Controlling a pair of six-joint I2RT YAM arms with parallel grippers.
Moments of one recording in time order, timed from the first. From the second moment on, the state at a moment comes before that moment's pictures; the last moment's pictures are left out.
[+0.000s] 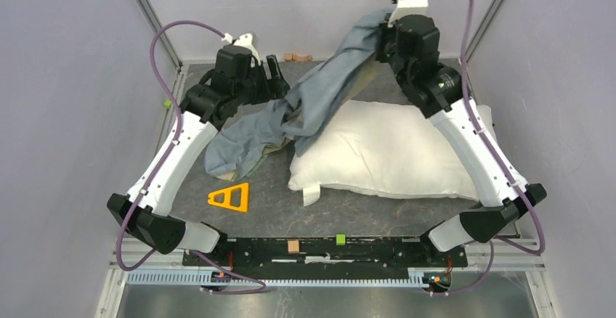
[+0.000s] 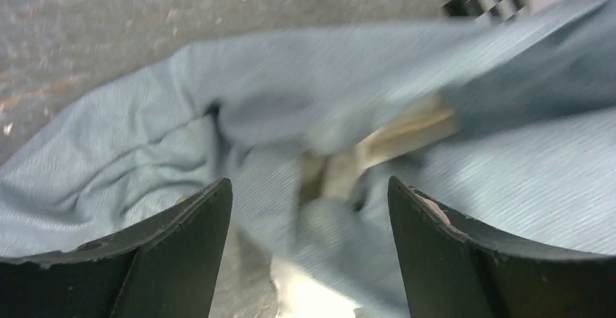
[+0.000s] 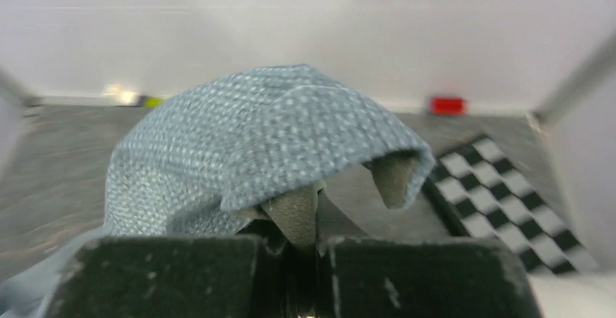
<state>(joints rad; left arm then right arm) -0.46 1.41 1.65 -0.75 -0.07 -0.50 0.59 1.49 1.85 -0.48 0.43 0.13</state>
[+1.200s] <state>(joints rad) -0.16 1.33 0.96 -0.73 -0.32 -0.89 1.08 1.50 1.39 -0.43 0.38 -0.02</state>
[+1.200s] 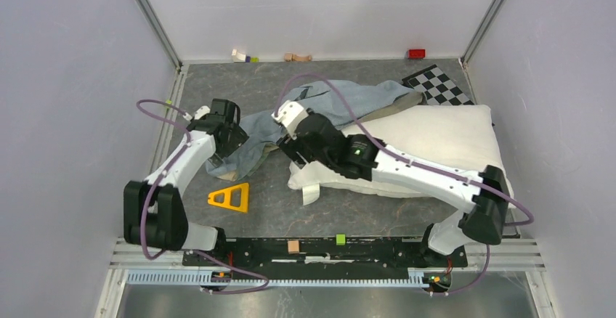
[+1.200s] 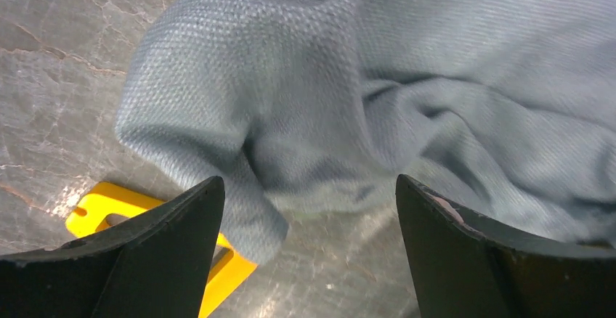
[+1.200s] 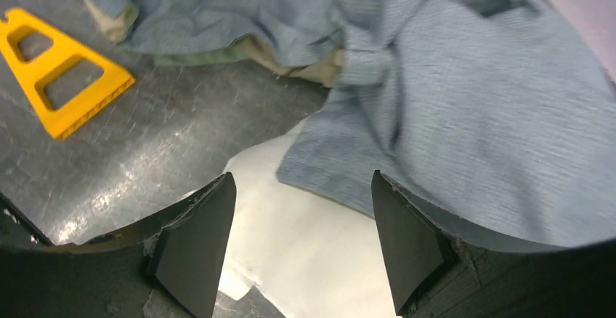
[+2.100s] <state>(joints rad) -0.05 2.01 1.92 -0.63 -0.51 -0.74 0.89 1.78 1.80 -0.57 0.56 -0.07</state>
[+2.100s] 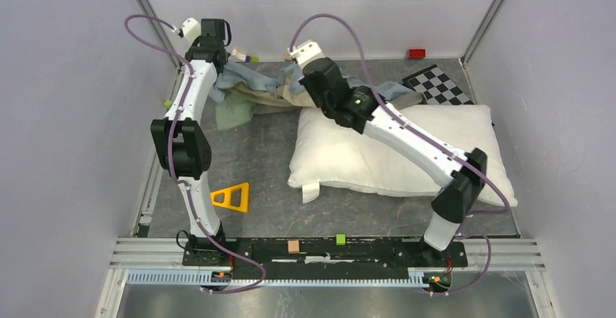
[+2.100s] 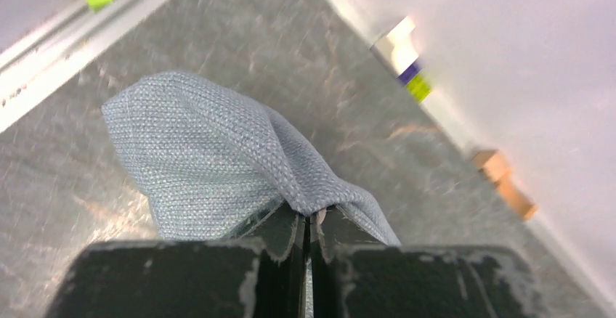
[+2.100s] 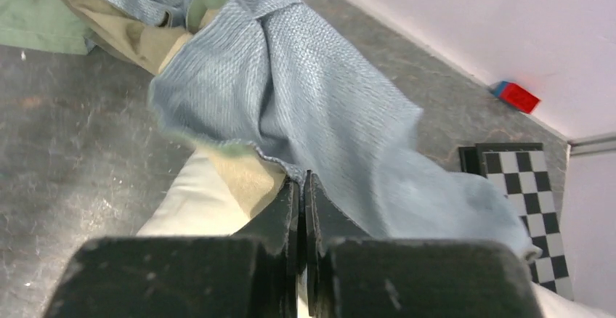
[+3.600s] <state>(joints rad) -0.56 1.57 1.31 -0.60 0.11 -0.57 0.95 1.16 1.15 -0.50 0.45 0.18</state>
